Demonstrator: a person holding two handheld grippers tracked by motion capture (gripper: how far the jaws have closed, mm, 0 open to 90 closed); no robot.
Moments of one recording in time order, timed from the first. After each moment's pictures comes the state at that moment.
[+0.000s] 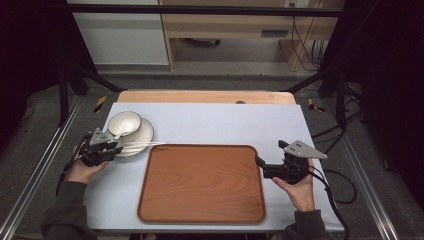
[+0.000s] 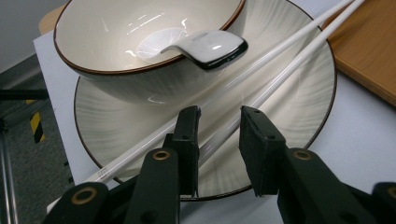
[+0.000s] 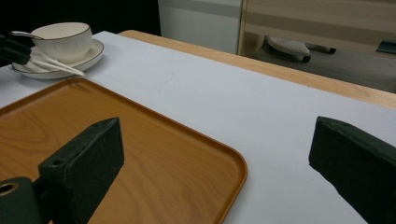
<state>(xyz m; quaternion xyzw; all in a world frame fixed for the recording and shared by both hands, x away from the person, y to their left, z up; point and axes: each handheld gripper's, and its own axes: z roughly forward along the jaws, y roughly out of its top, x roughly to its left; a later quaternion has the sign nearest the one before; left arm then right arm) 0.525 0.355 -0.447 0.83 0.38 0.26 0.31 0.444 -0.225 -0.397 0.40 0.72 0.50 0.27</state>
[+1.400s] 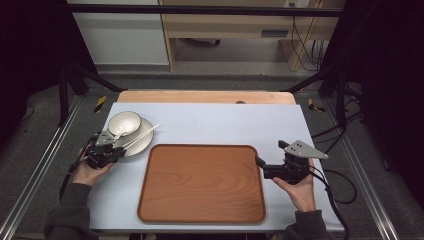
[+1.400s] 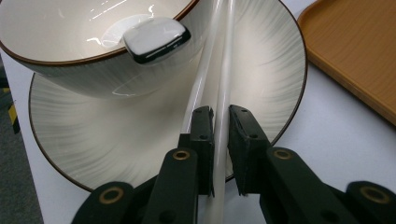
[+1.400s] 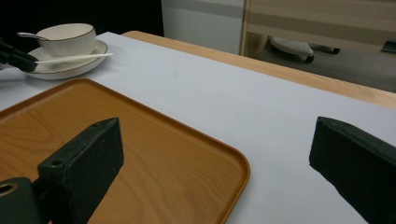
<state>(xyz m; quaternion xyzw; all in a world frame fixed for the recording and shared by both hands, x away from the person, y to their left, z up) 0.523 0.342 -0.451 0.84 0.39 0.23 0.30 0.444 -0.226 -0.396 0.40 0.72 0.50 0.26</state>
